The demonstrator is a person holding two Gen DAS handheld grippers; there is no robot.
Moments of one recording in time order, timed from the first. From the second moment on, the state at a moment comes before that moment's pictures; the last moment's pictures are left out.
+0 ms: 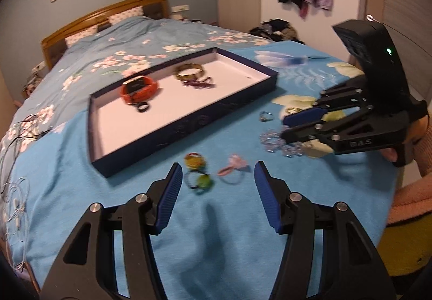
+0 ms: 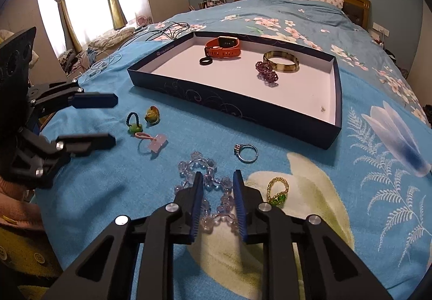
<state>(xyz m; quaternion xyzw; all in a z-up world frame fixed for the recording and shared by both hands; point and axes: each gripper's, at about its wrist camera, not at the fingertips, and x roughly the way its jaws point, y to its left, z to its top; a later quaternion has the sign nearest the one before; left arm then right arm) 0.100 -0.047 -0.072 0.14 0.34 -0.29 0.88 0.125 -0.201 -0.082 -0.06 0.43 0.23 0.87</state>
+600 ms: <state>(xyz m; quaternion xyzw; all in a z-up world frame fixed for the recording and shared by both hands) 0.125 -0.075 -0.090 0.15 0.38 -0.31 0.86 0.117 -0.217 -0.072 -0.03 0.42 0.24 0.88</state>
